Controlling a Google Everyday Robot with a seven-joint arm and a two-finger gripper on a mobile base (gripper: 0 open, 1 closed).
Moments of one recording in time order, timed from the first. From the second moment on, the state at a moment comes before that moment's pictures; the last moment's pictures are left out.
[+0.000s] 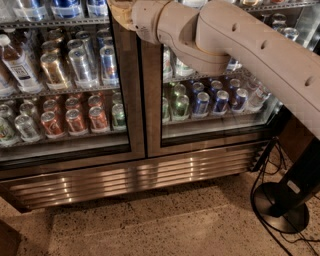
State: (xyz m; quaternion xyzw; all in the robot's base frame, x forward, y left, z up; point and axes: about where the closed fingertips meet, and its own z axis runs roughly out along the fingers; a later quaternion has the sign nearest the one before) arm 0.675 0.101 1.071 -0.43 0.51 0.20 0.72
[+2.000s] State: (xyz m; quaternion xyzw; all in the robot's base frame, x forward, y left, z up) arm 0.675 0.100 1.047 -0.41 0.55 0.23 0.69
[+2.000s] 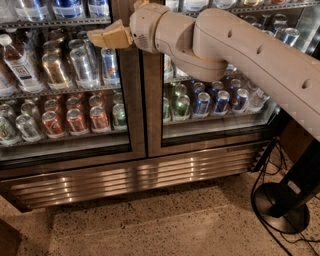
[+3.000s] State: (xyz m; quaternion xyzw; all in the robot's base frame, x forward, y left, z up) arm 0.659 0.109 1.045 -0.40 0.55 0.23 0.69
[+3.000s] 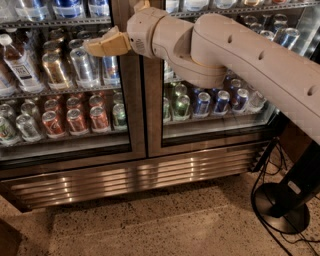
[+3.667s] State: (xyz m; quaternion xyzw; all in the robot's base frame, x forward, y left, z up) arm 0.658 0.112 1.045 -0.40 0.55 0.24 0.69
